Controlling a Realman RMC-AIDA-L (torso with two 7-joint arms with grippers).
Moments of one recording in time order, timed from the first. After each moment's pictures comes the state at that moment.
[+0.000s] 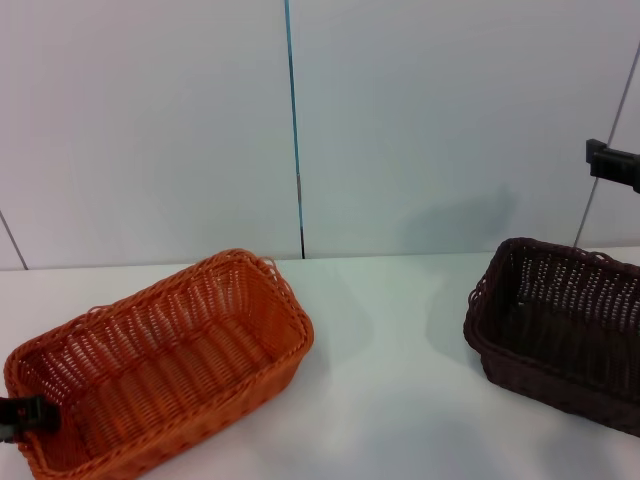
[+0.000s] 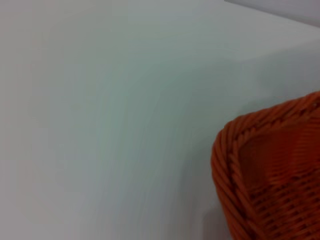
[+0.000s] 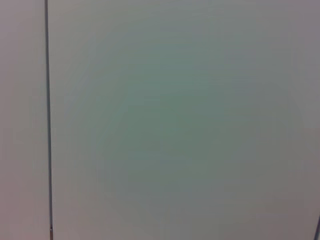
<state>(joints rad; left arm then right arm) -0.59 -2.06 -2.28 -0.87 2.85 -1.00 0.21 0.17 2.08 1.73 1.85 -2.53 0.69 2.75</state>
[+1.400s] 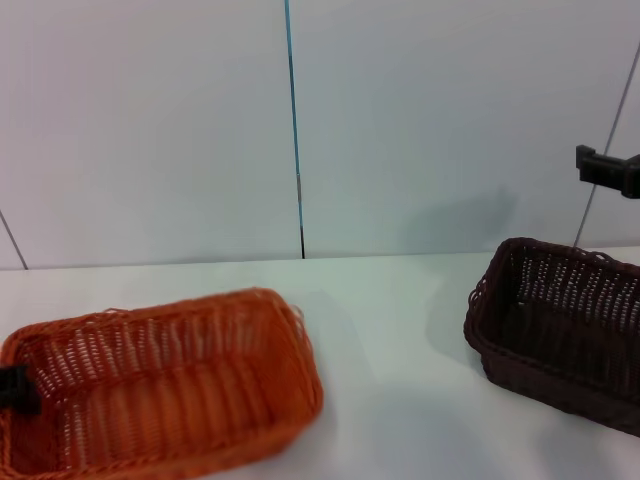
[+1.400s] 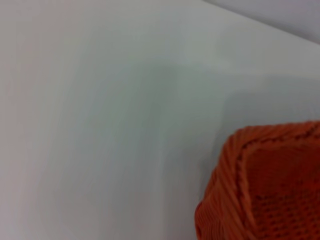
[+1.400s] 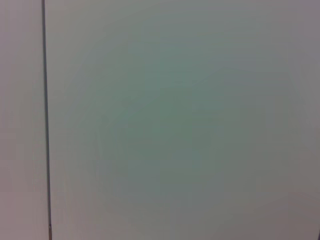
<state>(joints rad) -0.67 -1.91 -2.42 -0.81 2.72 -1.27 0.32 0.20 2.08 1.73 1.78 -2.53 0.67 2.74</state>
